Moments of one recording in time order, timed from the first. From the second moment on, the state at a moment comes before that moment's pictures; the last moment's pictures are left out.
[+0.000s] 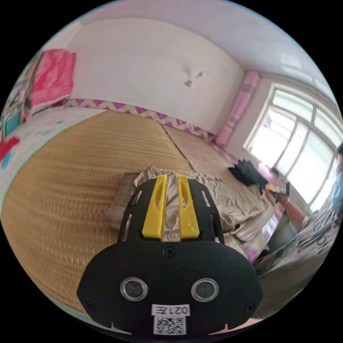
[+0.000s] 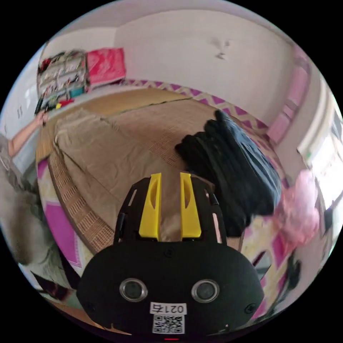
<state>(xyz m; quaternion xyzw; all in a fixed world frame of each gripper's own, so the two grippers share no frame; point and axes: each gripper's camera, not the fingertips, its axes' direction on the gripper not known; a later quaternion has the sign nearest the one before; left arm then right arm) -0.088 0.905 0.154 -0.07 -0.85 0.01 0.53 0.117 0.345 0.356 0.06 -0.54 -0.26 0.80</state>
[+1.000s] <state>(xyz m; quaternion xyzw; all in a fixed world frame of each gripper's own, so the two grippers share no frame) -0.481 0.680 0.178 -0.45 -0.73 -0.04 0.52 0.007 0.250 0.295 0.11 -0.55 -0.47 0.69</state>
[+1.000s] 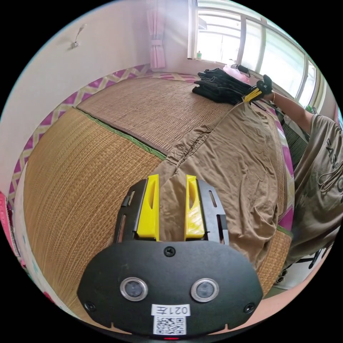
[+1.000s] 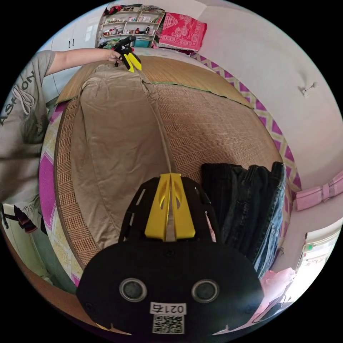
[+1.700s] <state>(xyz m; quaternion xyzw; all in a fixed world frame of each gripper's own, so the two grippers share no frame) -0.221 0.657 0.316 -0.45 -0.68 0.06 0.58 0.181 0.276 0.209 0.15 -0.59 -0.38 0.70</state>
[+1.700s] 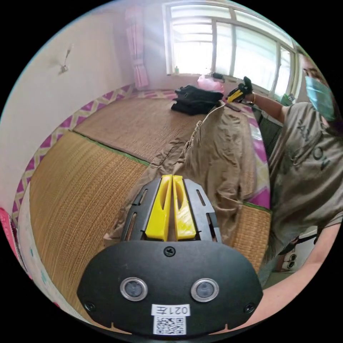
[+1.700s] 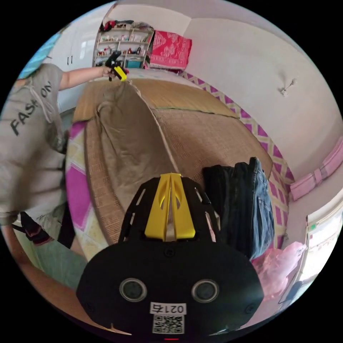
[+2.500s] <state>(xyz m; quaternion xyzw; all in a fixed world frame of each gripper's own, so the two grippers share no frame) 0.011 0.855 0.446 -0.38 -0.78 0.08 0.50 -0.107 0.210 0.054 0.14 -0.49 -0.65 0.56</state>
